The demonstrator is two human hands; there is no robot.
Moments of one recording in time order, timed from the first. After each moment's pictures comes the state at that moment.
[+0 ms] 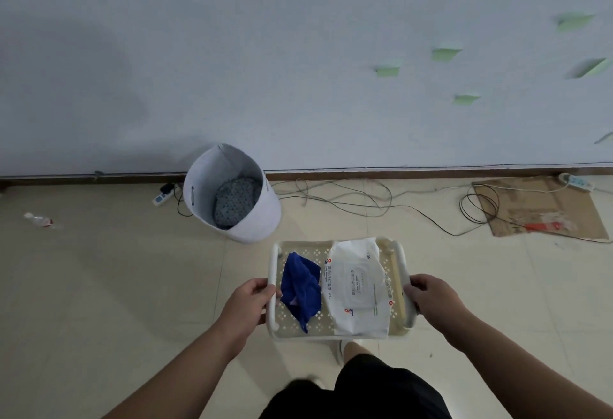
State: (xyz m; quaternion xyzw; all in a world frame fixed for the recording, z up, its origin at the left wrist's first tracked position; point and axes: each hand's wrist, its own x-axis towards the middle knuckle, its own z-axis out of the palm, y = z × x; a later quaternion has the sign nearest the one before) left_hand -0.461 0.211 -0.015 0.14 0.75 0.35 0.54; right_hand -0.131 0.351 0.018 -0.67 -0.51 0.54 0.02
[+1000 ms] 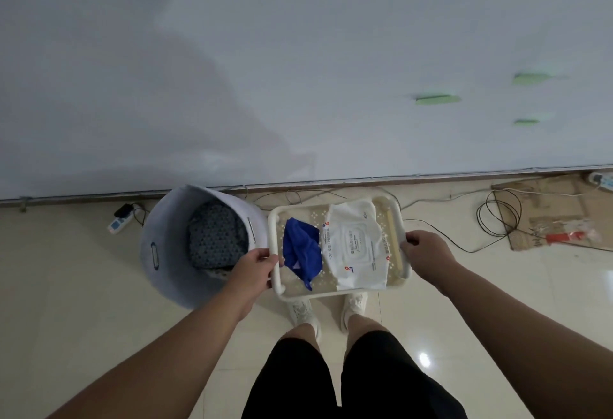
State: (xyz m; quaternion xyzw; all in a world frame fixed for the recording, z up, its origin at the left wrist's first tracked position) left_hand -0.628 0.591 -0.113 0.09 0.75 0.26 0.60; right_hand -0.315 0.724 -0.082 -0.72 -0.51 0.46 -0.04
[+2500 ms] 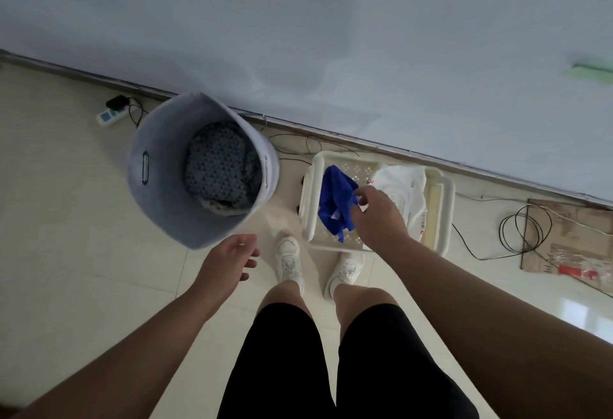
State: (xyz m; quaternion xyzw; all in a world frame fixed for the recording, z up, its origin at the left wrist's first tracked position) left_hand -0.667 0.492 -0.208 0.02 0.79 0.29 0.54; right_hand -0.466 0.717 -0.209 -0.58 -0.69 0.41 -0.10
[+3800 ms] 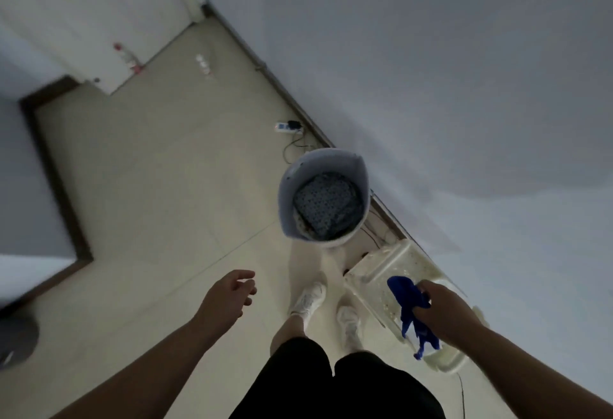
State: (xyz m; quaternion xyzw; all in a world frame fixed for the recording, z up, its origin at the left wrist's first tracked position) left_hand -0.591 0.336 0.002 -0.20 0.81 0.41 0.37; right_hand -0.476 0.729 -0.033 -0.25 -0.86 0.26 -0.36
